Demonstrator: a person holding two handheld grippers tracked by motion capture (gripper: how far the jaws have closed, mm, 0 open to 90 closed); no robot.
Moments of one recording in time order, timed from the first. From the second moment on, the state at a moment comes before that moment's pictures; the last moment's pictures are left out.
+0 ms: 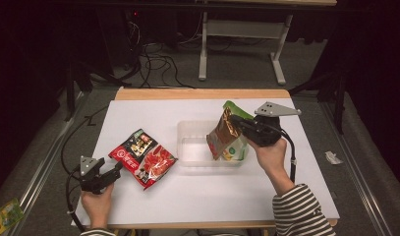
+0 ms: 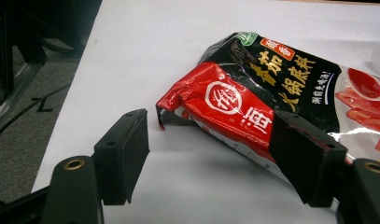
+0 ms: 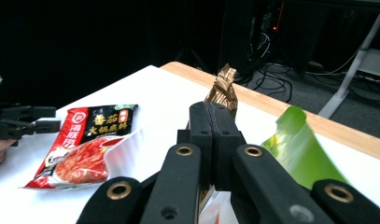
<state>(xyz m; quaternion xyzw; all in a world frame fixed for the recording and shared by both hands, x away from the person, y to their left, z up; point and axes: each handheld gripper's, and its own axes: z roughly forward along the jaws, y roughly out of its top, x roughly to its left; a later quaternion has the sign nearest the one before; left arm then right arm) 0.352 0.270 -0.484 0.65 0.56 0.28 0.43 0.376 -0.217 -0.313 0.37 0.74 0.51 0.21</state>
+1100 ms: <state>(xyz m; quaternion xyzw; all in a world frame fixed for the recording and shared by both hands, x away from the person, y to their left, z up) 0.353 0.270 -0.484 0.65 0.56 0.27 0.43 0.379 -0.218 -0.339 0.39 0.75 0.48 0.23</state>
